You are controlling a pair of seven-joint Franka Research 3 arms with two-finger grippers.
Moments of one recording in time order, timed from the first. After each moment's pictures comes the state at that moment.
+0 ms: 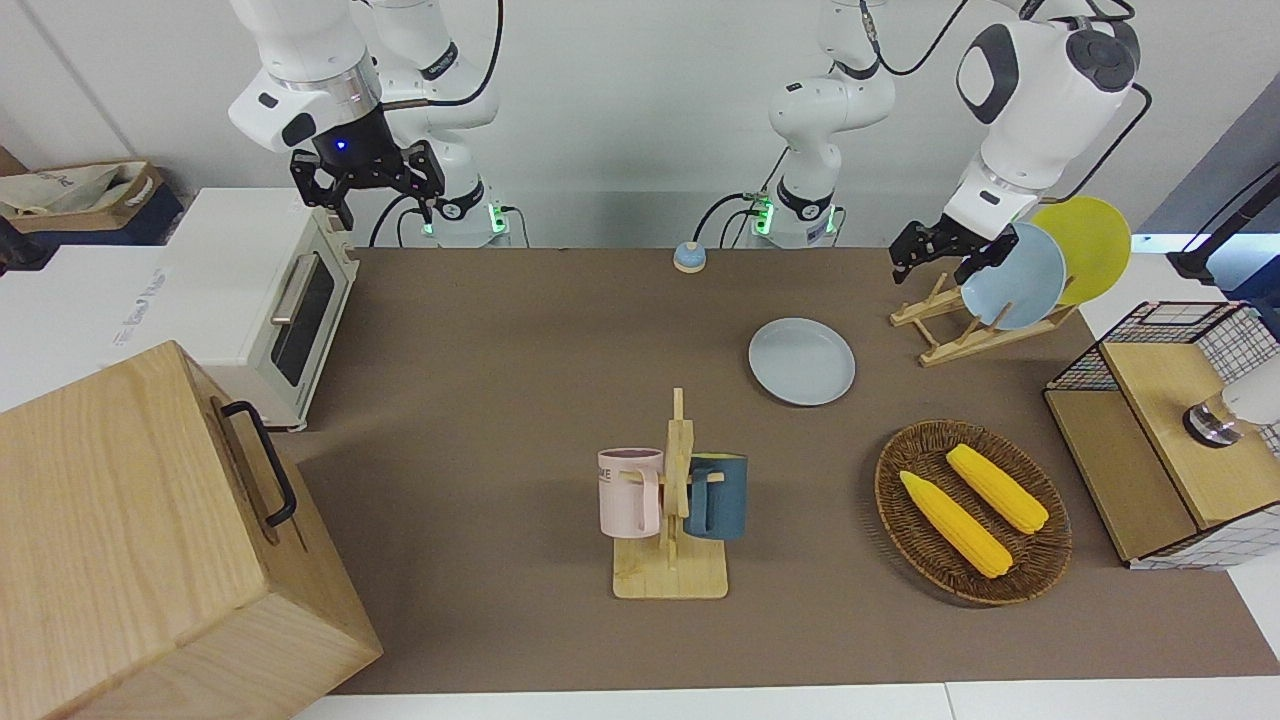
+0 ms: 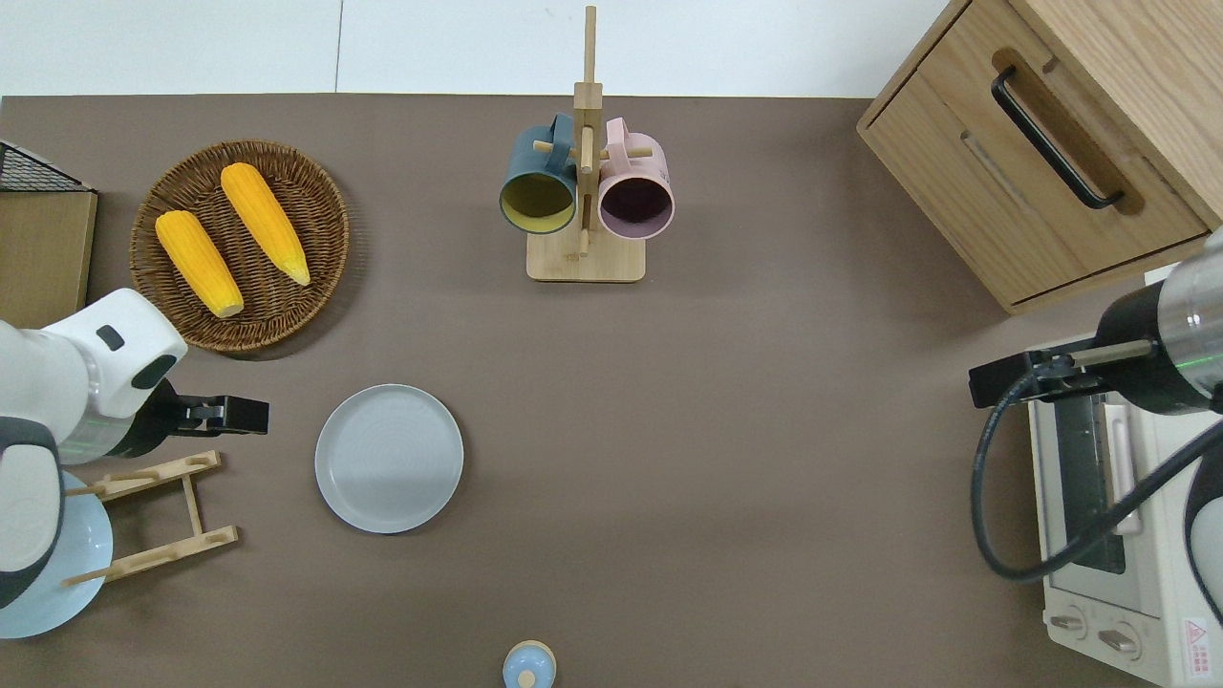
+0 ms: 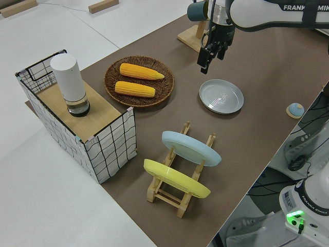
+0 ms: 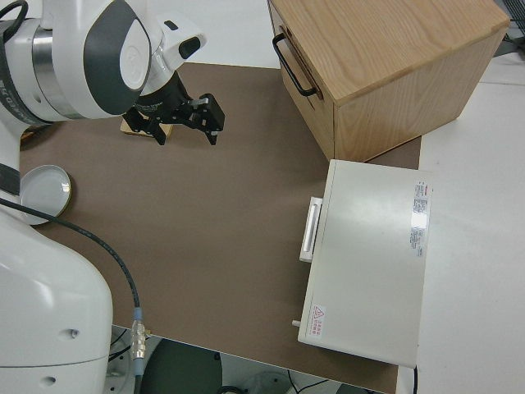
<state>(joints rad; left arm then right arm) 0.23 -0.13 -0.23 -2.07 -0.08 1.89 0.05 0.03 0.00 0.09 -1.47 0.00 1.39 0.03</state>
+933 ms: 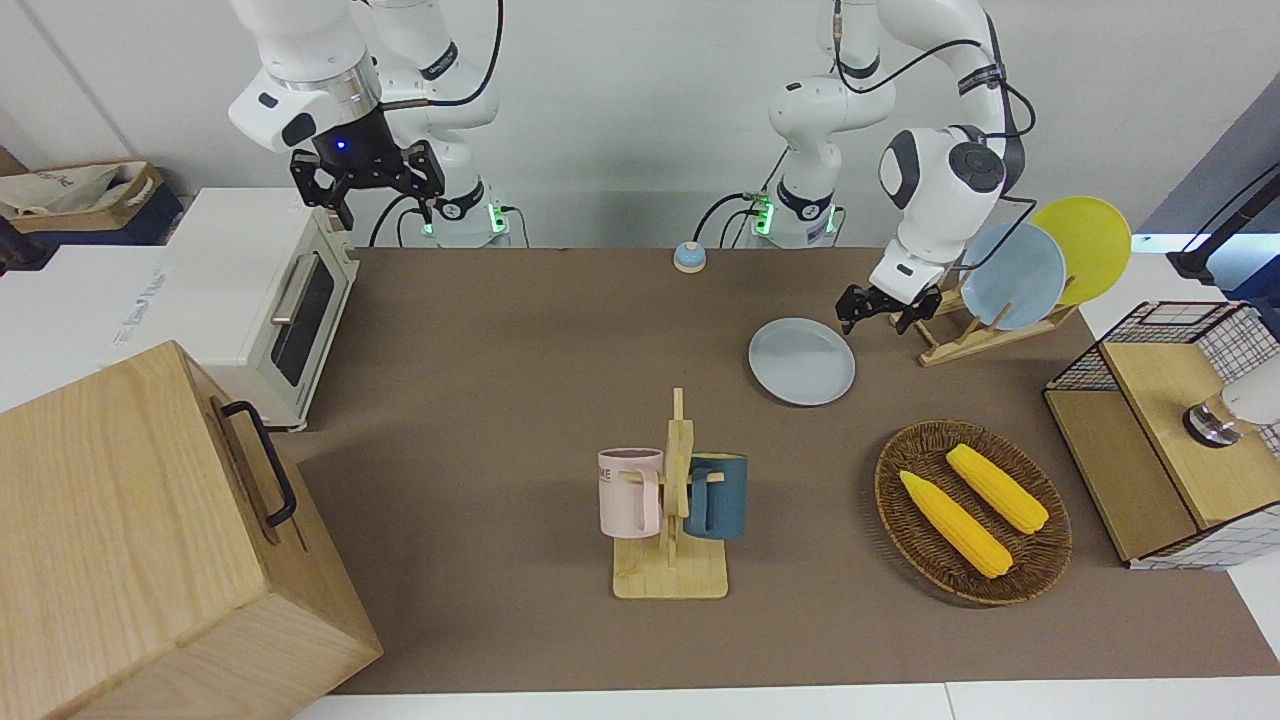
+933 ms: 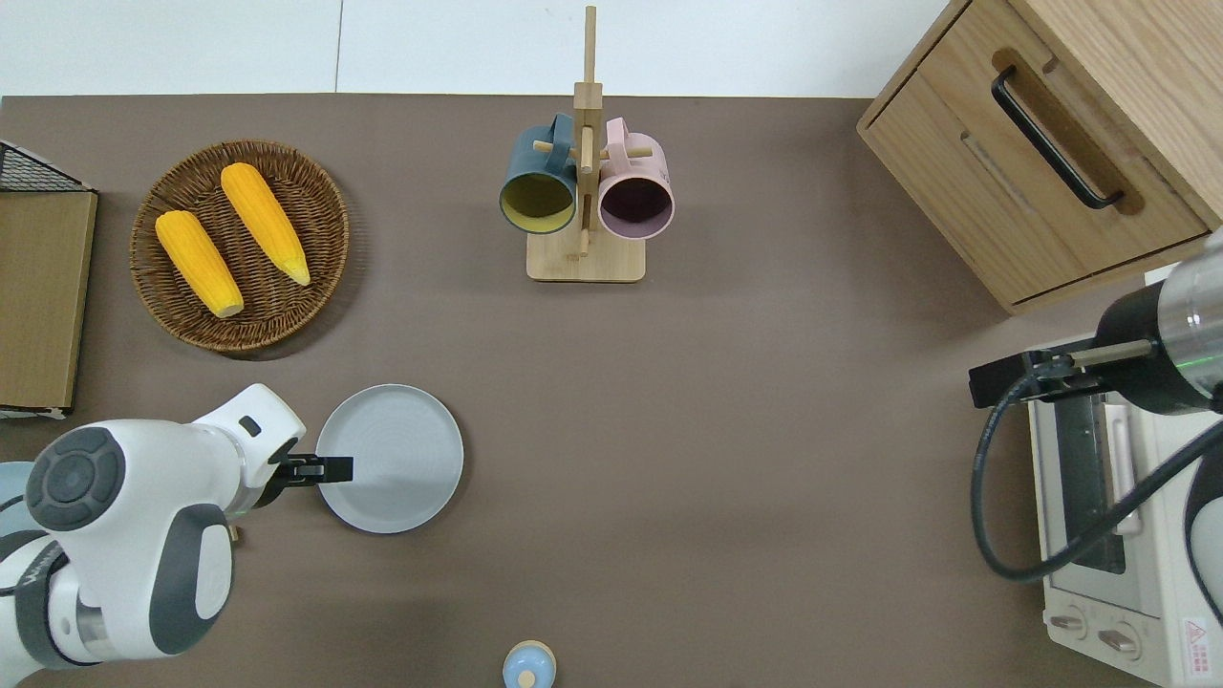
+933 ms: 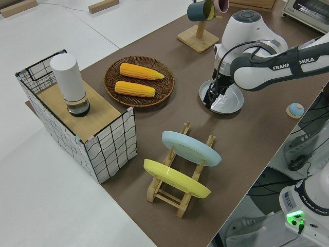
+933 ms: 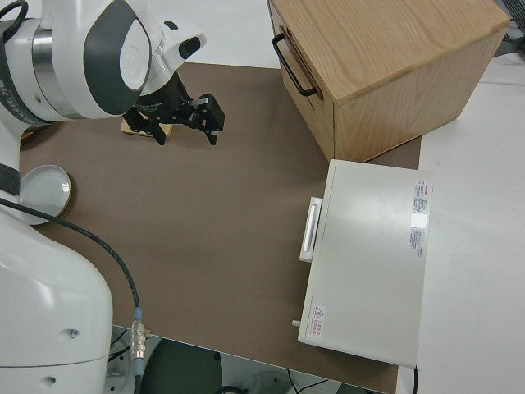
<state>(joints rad) 0.18 -0.14 -0.25 -2.48 -0.10 2.34 0.03 0.03 0.00 0.09 -1.47 0.00 1.39 0.03</state>
